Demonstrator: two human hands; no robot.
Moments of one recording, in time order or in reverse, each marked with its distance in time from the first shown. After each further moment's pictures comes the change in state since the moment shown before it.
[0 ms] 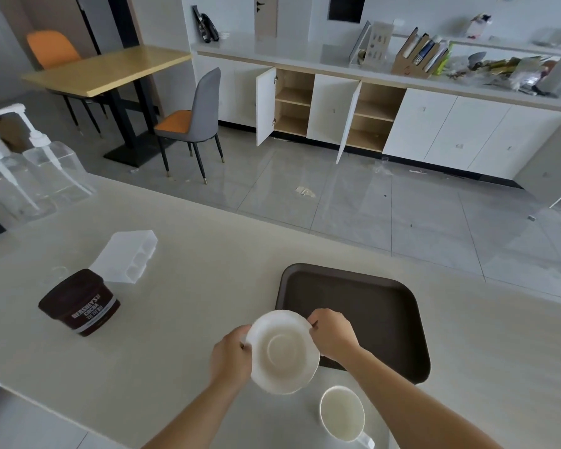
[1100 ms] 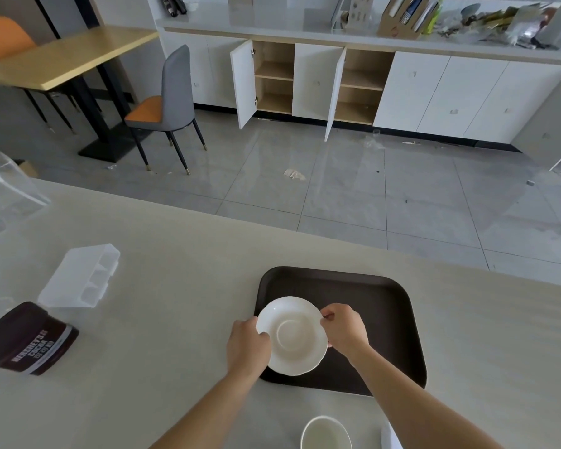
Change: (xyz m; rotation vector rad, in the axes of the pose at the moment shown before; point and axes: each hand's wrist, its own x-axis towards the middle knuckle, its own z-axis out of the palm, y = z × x) left_hand 0.044 0.077 0.061 0.182 -0.101 -0.075; right_hand 0.057 0.065 -0.016 0.315 0.095 0.226
